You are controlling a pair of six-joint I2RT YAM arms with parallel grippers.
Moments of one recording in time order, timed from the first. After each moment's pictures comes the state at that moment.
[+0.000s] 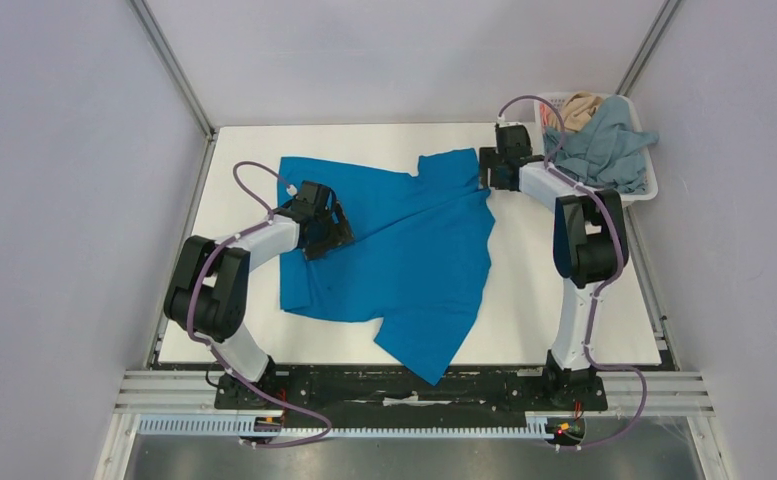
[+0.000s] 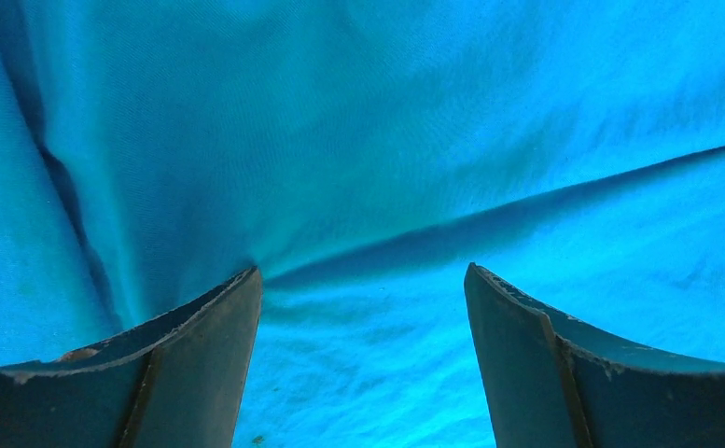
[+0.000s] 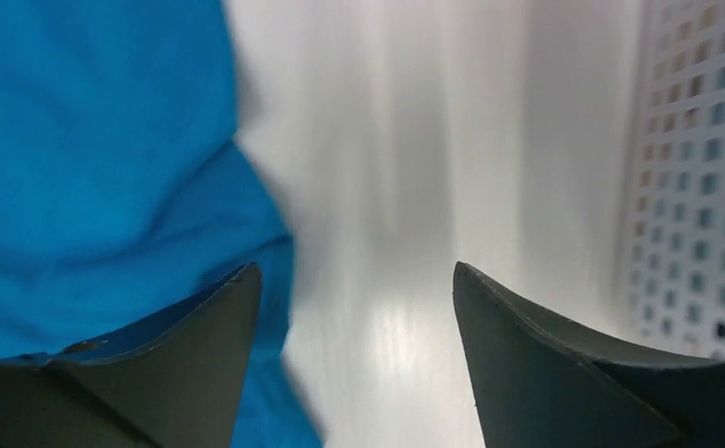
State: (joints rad) left arm -0.33 1.68 0.96 -0.32 -0.02 -0.68; right arm 0.15 2.11 1.55 -0.28 0.24 0.10
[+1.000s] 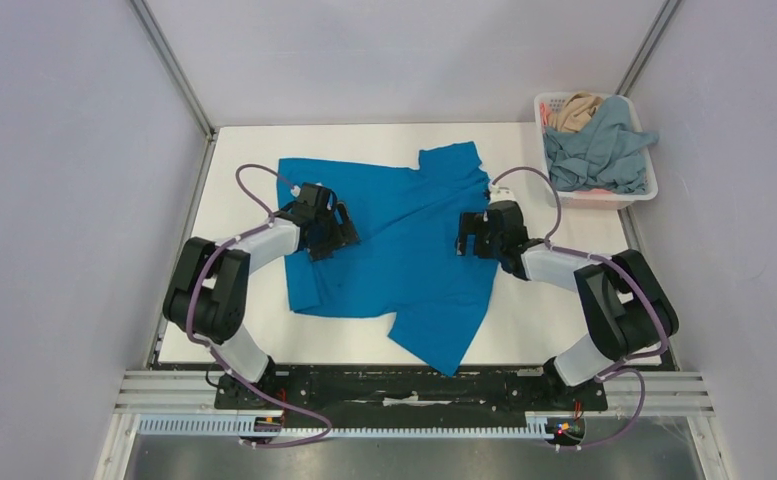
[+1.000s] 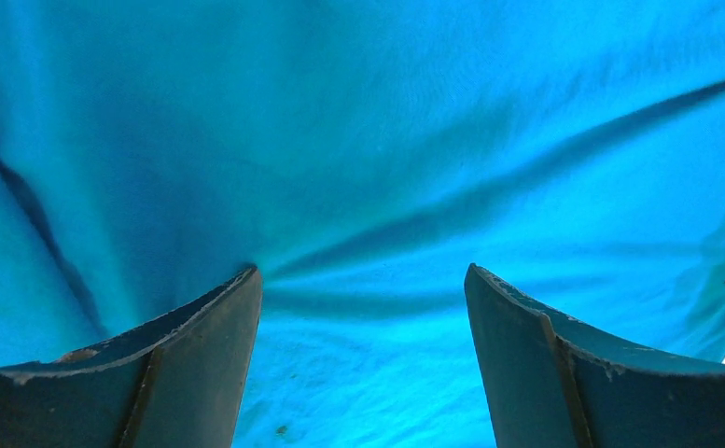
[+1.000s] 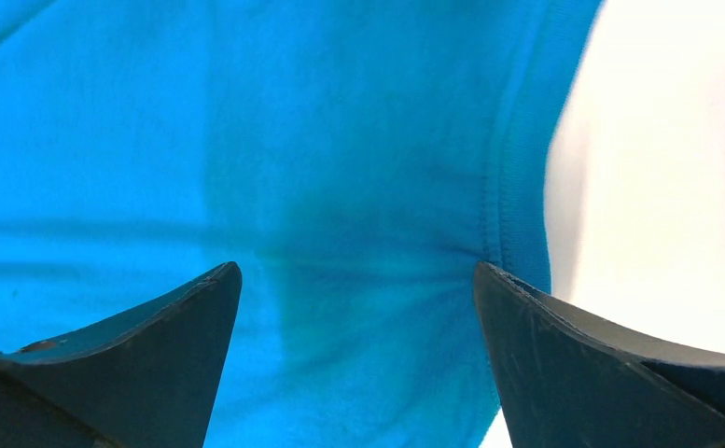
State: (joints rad) left arm -0.33 1.66 0.93 -0.26 0.05 -0.68; right arm 0.39 1.57 0.68 0.13 0.09 0.34
